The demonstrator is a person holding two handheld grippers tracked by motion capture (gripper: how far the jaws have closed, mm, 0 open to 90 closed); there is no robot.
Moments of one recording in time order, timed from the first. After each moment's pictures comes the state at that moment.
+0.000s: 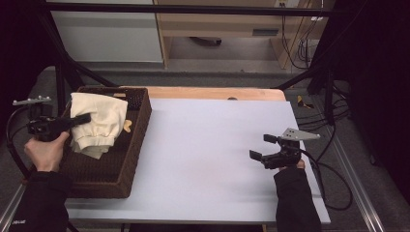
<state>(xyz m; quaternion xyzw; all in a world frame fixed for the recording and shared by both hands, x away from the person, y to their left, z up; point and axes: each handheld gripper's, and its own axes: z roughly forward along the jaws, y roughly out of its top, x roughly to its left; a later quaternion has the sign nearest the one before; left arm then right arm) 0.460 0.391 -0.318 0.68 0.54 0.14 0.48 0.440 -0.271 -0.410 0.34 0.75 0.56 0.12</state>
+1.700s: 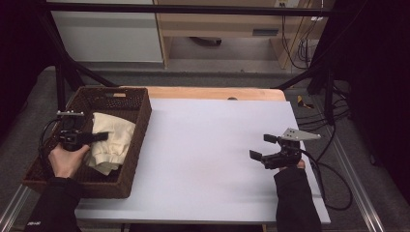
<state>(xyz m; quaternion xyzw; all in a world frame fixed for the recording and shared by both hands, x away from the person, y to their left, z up) 0.480 0.362 -0.377 0.74 0.56 0.11 0.36 0.439 -0.272 -0.409 0.34 0.75 0.56 0.12</state>
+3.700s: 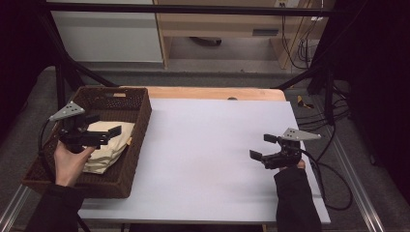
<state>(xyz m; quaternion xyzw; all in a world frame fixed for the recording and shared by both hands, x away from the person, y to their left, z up) 0.439 0.305 -0.321 0.74 0.42 0.21 0.49 0.439 -0.272 -0.409 0.34 0.75 0.56 0.12</state>
